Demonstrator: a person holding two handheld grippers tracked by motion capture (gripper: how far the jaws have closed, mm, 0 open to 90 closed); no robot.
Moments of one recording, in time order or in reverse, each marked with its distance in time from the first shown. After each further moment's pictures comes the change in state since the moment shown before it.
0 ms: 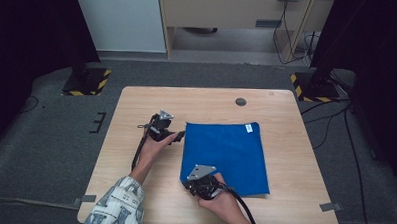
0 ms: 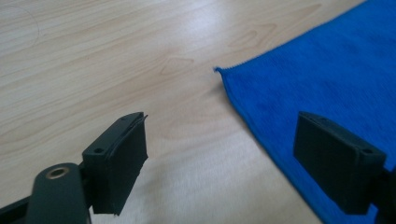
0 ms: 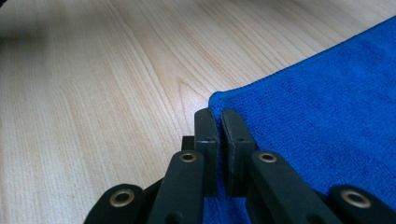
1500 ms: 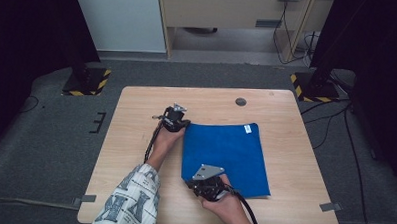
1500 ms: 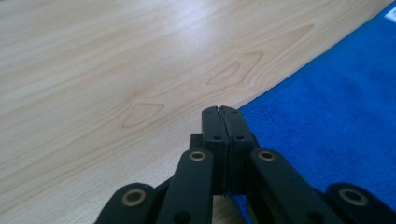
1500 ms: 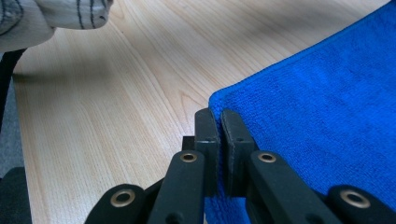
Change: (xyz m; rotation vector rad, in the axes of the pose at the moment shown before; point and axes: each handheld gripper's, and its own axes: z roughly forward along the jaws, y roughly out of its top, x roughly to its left) left arm -0.014 0.031 0.028 0.008 -0.038 0.016; right arm 0.004 0.002 -0.025 -0.058 -0.018 0.047
